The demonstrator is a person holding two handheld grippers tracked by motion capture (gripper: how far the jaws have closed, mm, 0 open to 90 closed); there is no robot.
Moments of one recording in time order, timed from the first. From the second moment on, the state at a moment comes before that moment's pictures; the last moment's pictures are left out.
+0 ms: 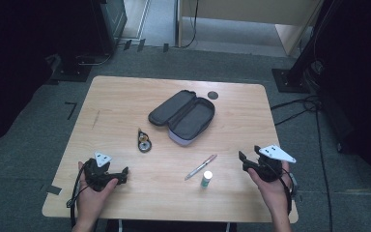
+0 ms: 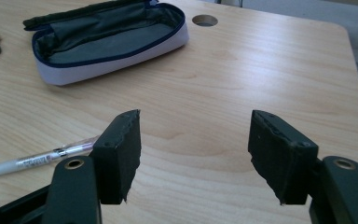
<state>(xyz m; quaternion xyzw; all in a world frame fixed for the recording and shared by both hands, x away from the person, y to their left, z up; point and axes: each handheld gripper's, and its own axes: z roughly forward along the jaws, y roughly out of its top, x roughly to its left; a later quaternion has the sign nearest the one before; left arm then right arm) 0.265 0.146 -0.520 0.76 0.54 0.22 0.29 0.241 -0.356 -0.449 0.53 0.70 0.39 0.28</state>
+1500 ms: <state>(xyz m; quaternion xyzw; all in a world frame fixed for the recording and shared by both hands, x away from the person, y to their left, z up) 0.265 0.145 -0.520 0.76 0.53 0.21 0.30 0.394 -0.288 -0.425 0.49 0.75 0.38 0.25</state>
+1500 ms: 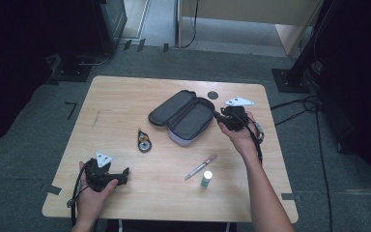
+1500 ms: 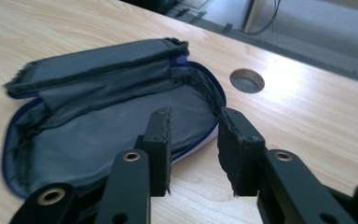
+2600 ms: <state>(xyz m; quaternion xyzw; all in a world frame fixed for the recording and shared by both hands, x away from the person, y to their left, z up) 0.264 0.145 -0.520 0.76 0.53 0.21 0.30 0.451 -0.282 -0.481 0.61 0.70 0.33 0.15</state>
